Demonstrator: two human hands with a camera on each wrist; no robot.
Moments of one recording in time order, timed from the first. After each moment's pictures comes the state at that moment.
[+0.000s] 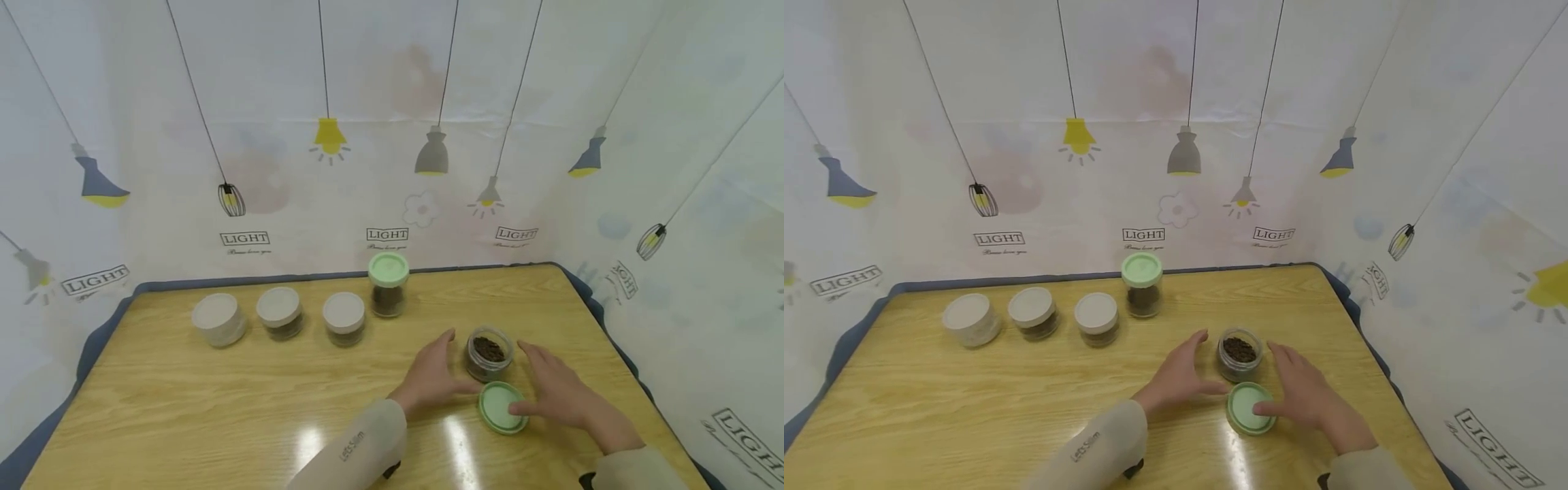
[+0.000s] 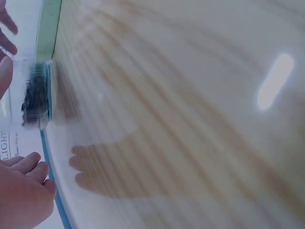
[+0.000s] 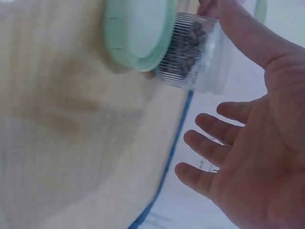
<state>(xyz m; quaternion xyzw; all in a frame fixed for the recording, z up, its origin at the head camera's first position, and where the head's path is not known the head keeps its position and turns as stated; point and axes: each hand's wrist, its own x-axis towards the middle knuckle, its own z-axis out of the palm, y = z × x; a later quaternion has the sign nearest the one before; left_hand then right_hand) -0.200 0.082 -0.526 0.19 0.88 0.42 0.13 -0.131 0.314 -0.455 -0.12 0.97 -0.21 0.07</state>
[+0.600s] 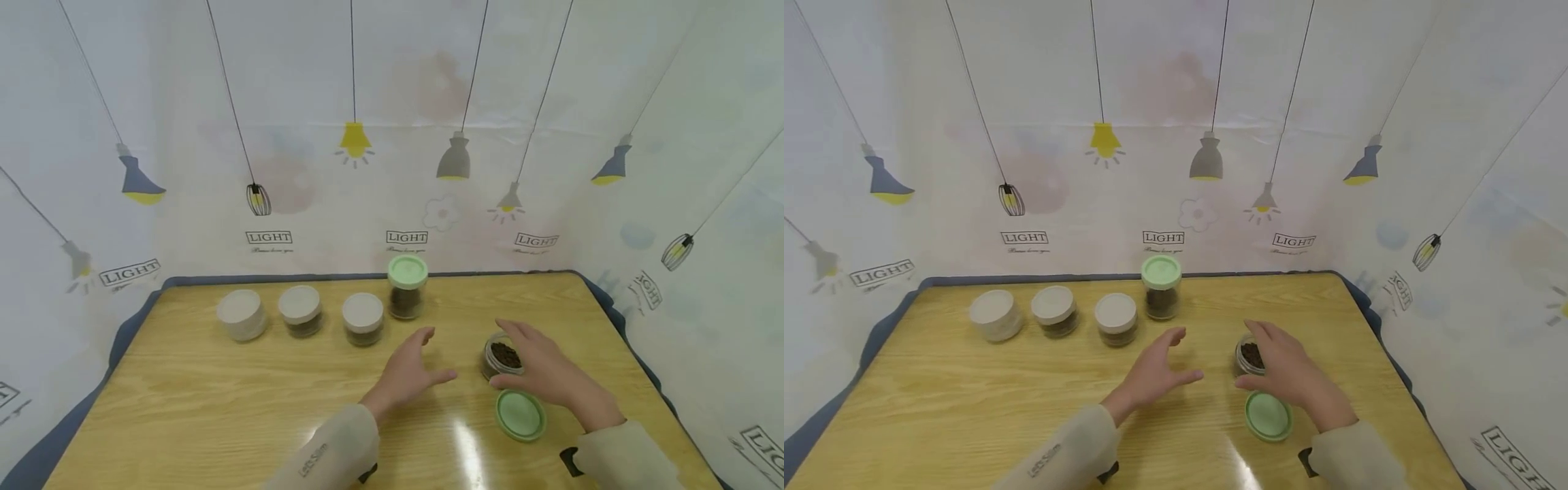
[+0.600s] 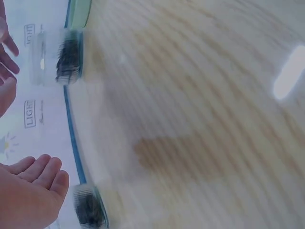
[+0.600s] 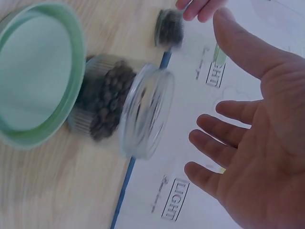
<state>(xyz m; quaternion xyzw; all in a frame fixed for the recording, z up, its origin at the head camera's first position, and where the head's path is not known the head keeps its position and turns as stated) -0.190 0.010 -0.487 0.15 0.87 0.46 0.12 -0.158 0.262 -0.416 -0.17 0.96 -0.21 0.05</state>
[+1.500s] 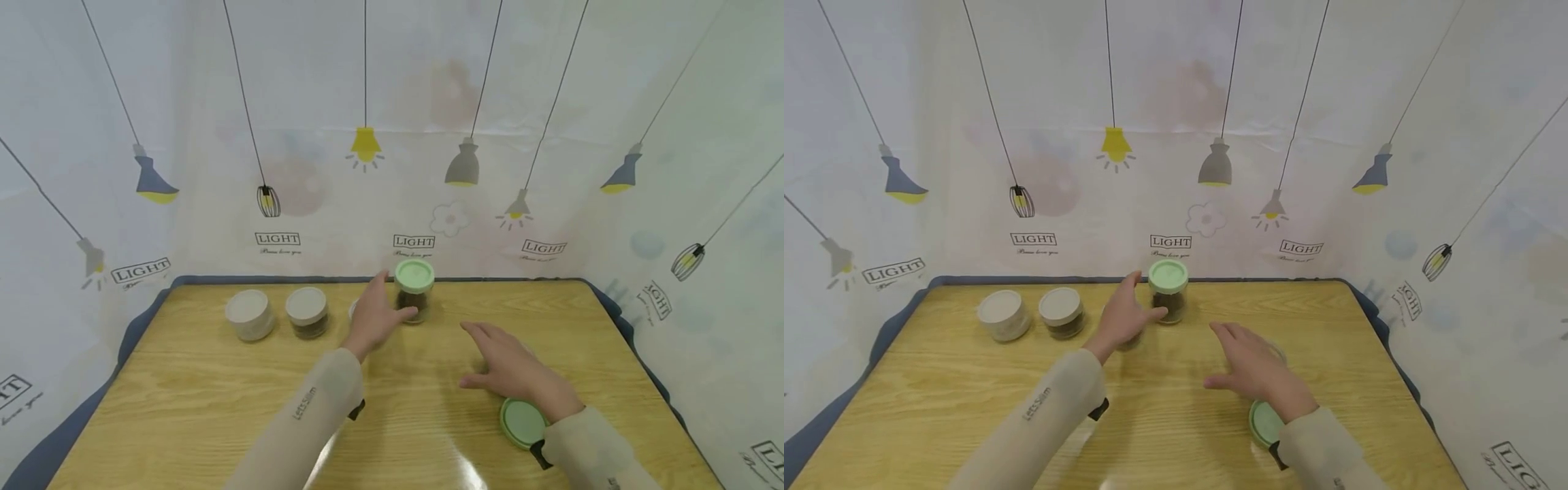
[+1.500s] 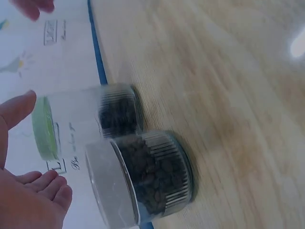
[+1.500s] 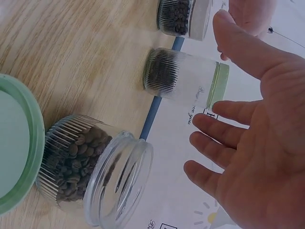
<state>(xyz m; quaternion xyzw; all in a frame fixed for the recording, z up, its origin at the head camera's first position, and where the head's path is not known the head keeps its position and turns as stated) -0.264 -0.037 -0.437 0.04 0.91 0.42 0.01 -0.178 0.208 -0.415 -0.22 0.96 -0.17 0.07</state>
